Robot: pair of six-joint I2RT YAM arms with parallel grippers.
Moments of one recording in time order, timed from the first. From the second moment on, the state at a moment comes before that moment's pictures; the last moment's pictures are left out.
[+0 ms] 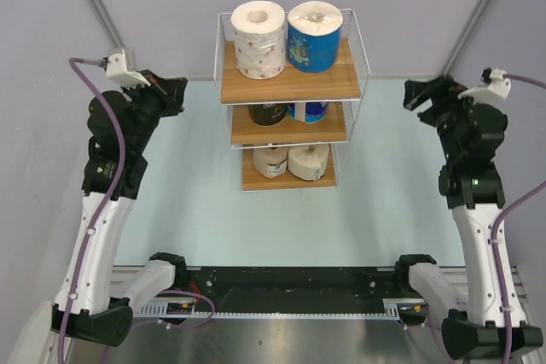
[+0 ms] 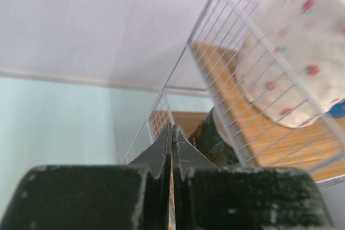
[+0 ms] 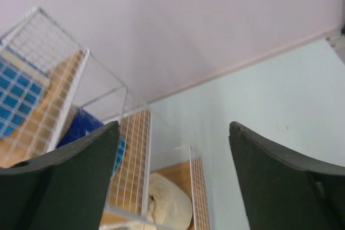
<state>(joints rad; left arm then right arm) -0.17 0.98 1.27 -0.27 0.07 -0.42 0.02 0.84 1.10 -0.25 0.00 0.52</state>
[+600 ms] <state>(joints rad) -0.17 1.22 1.68 -0.31 0.22 -0.37 -0.06 1.81 2.36 -0.26 -0.25 0.44</state>
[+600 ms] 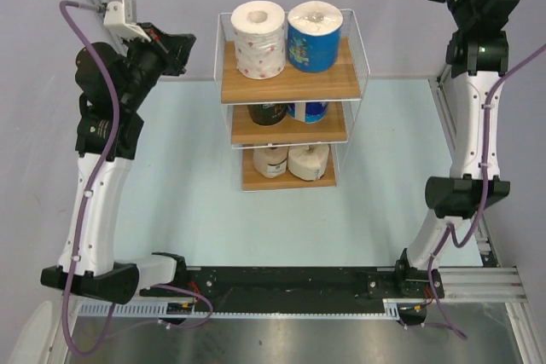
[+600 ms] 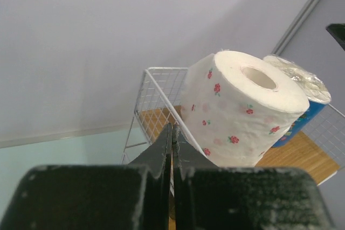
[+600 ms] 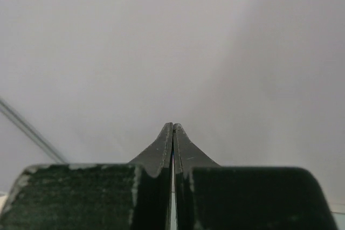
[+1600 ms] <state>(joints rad) -0.28 1.40 1.89 -0.33 0.40 -0.28 0.23 1.95 2.48 -0.44 -0.42 0.20</state>
